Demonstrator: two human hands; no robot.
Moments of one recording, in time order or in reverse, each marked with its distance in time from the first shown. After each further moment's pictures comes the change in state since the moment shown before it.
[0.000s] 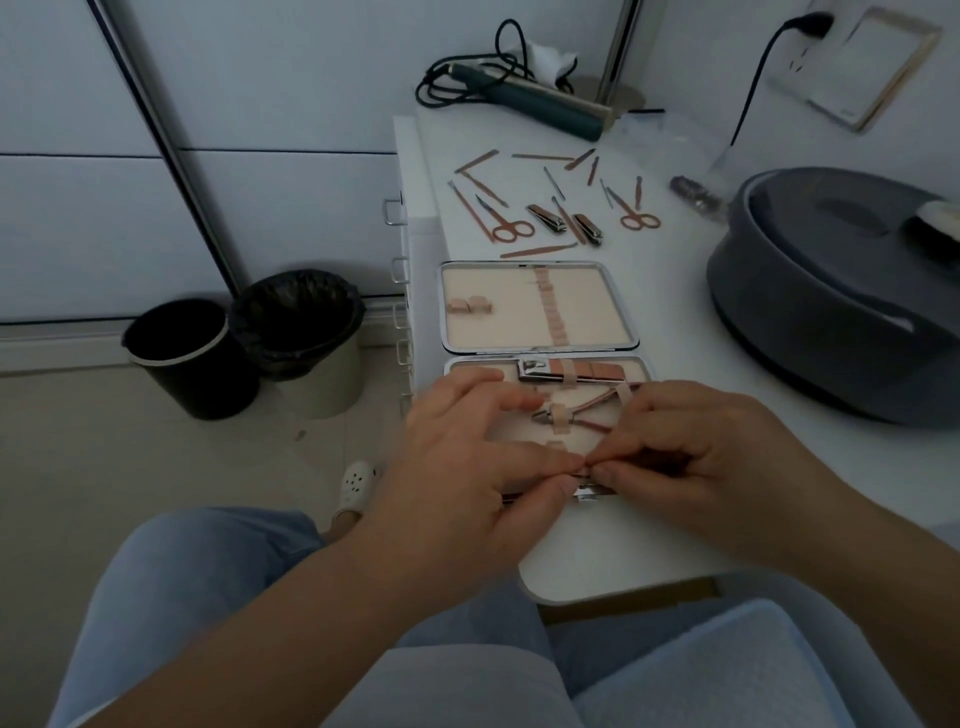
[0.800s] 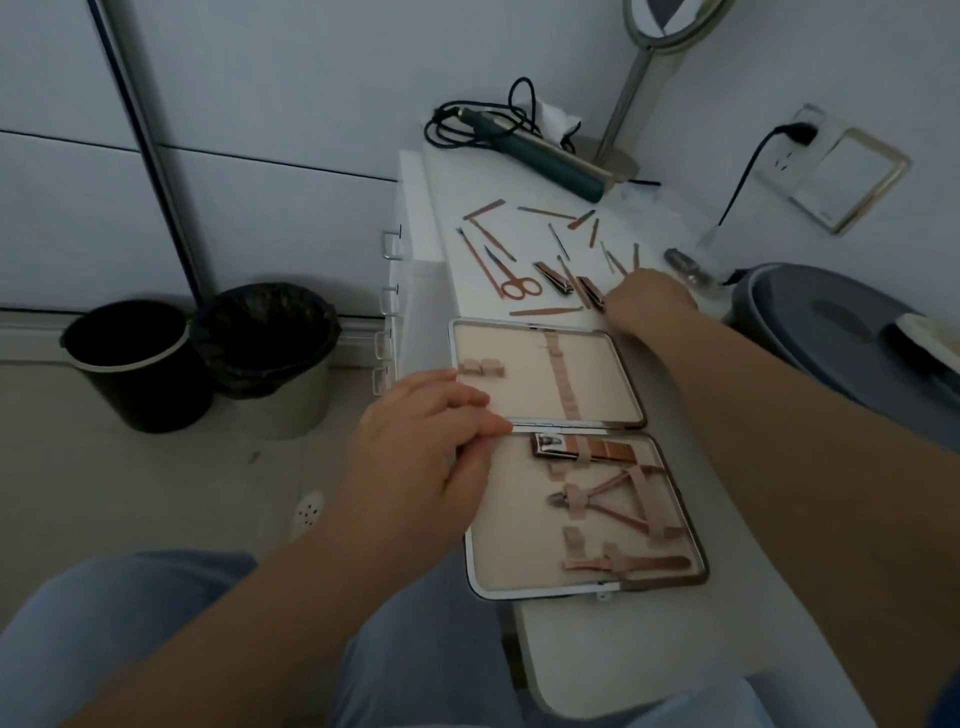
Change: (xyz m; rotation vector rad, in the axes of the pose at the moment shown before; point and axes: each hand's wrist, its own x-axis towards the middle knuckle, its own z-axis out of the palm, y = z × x) left_hand 0.033 -0.048 -0.017 -0.052 0.176 -0.142; right_hand 0.191 0.106 -0.006 -0.501 -0.025 0.819
